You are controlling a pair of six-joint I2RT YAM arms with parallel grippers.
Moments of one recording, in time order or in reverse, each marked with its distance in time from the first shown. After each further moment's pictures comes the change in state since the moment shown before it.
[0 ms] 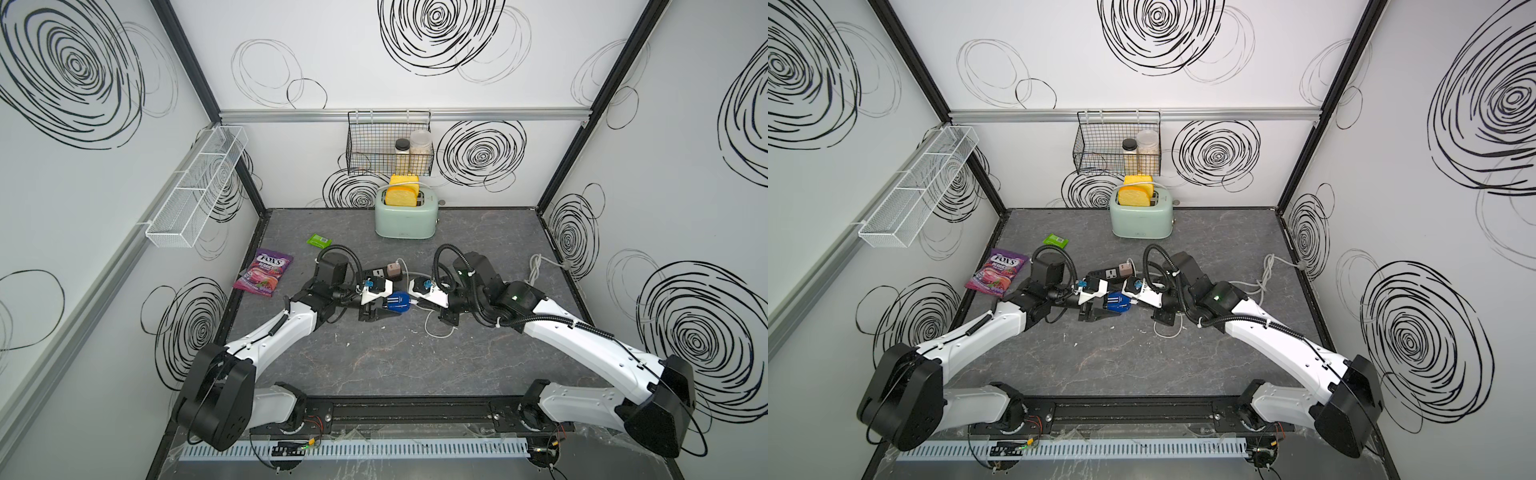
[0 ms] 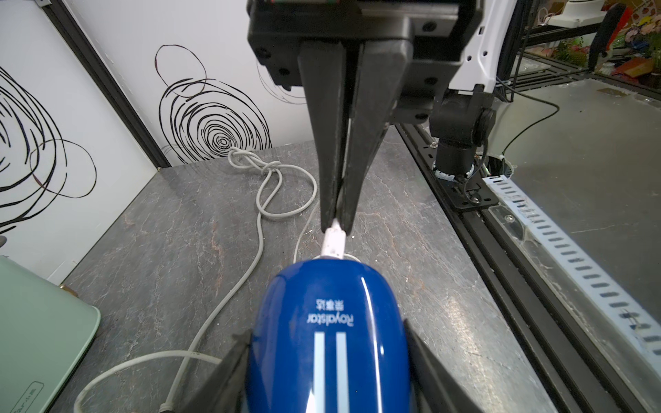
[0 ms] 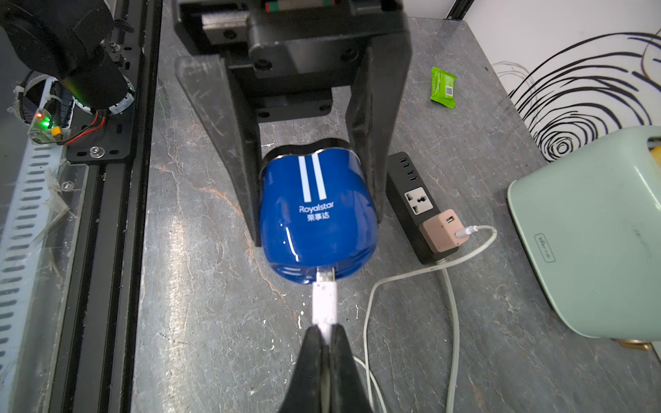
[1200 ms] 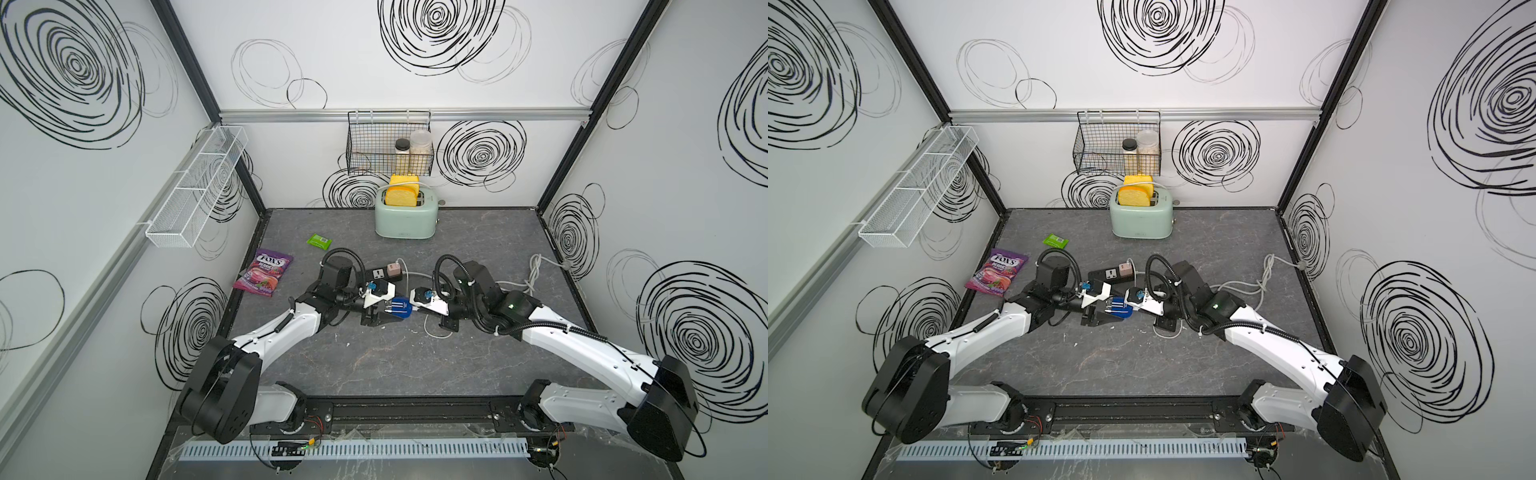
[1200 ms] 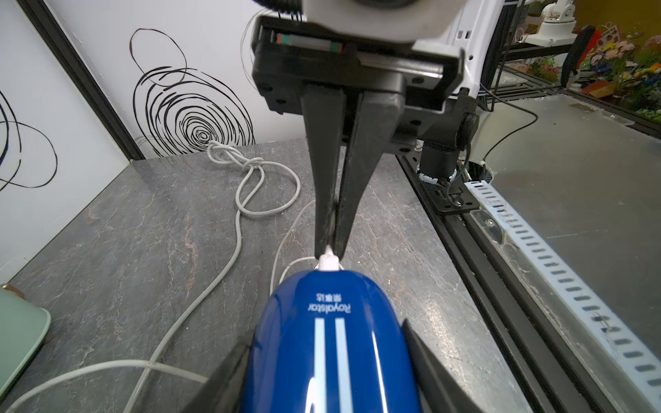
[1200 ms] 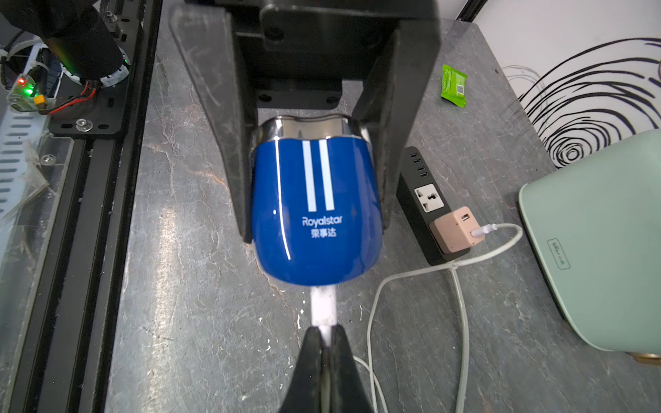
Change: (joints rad) left arm -0.029 0.036 -0.030 0.051 0.021 -0.044; right arm -0.001 -0.021 -0.133 0.128 -0.008 -0.040
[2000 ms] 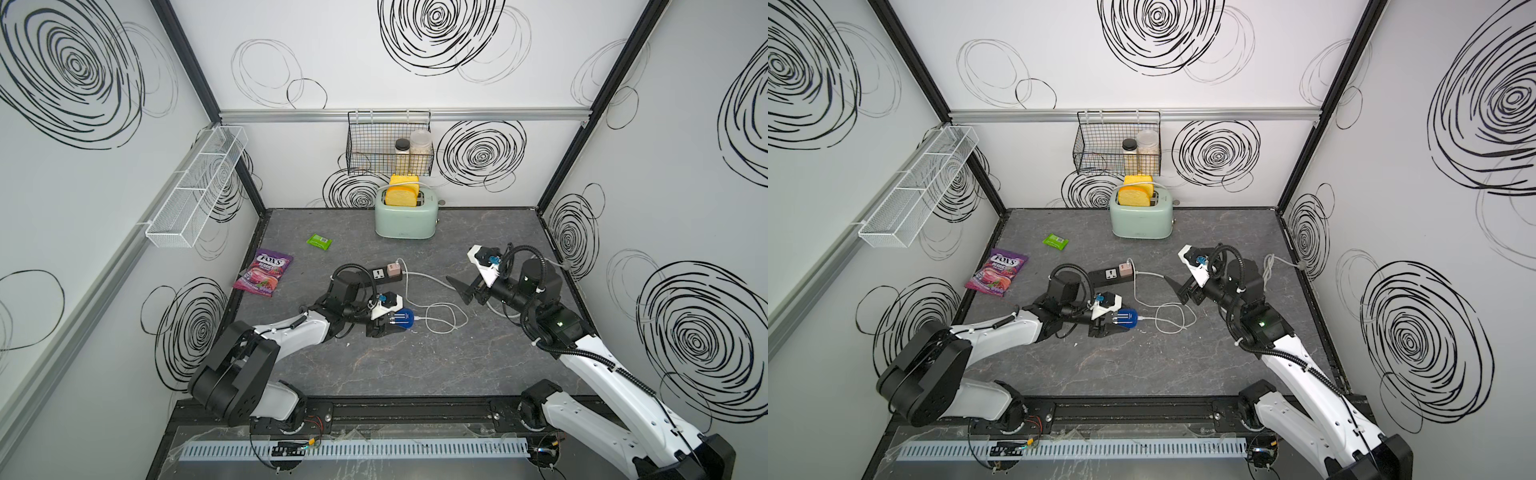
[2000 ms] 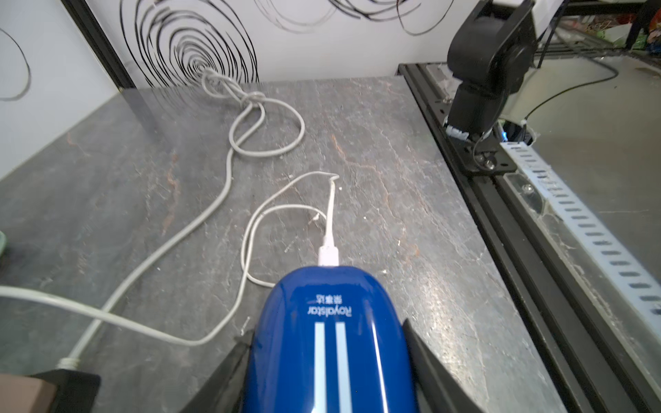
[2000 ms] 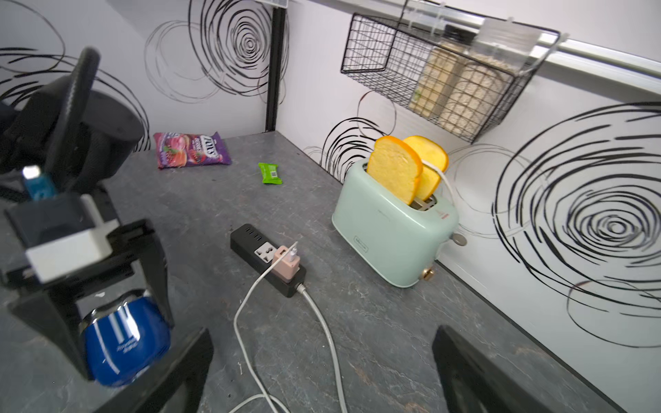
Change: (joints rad) left arm -0.089 0.106 -0.142 0.182 -0.212 -0.082; right arm -0.342 -0.317 -0.149 0.344 0.048 0.319
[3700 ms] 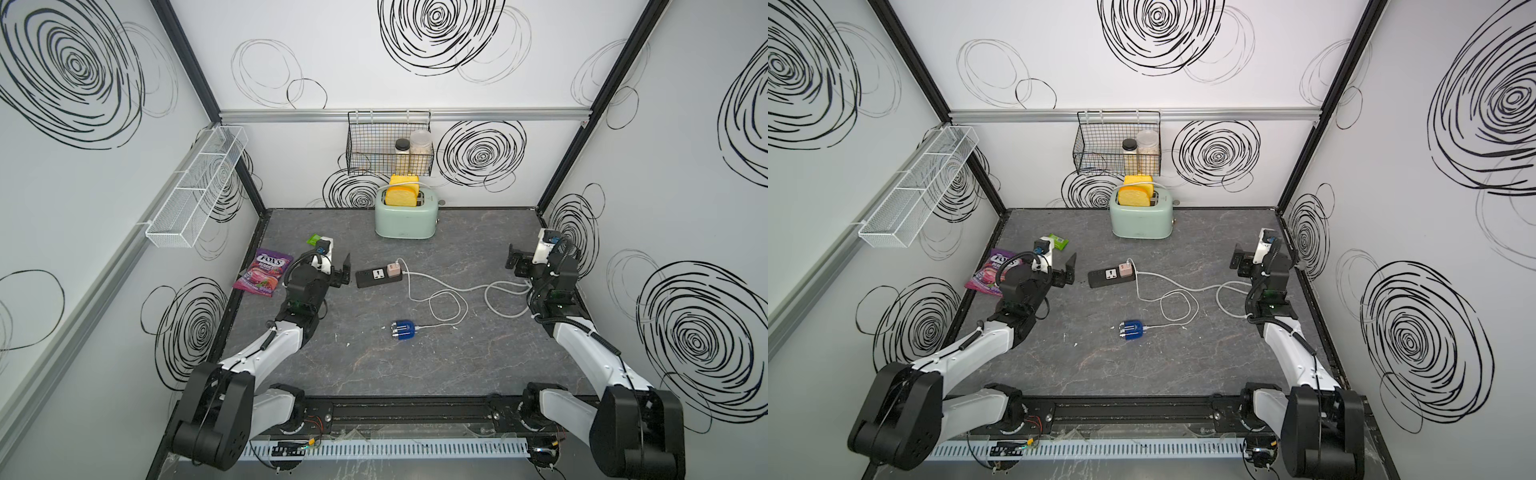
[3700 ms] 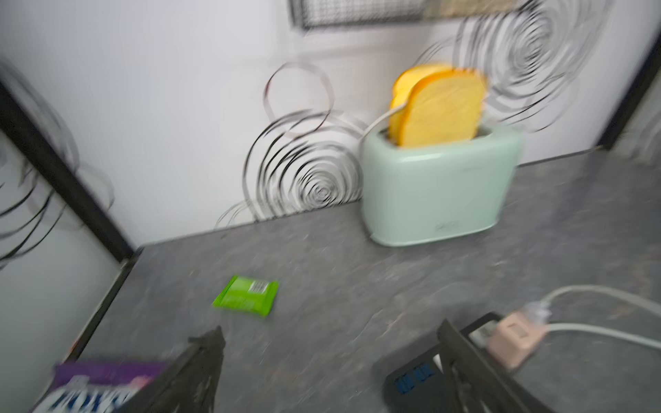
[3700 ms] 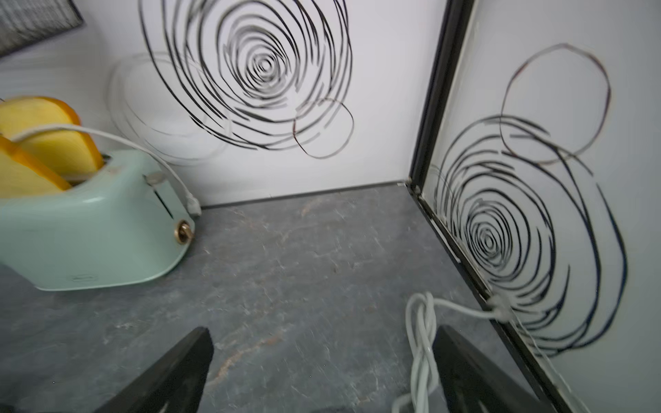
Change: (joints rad) left arm 0.349 -0.208 -0.102 0.332 -0.967 -0.517; right arm -0.494 0.265 -0.203 0.404 0.360 0.366
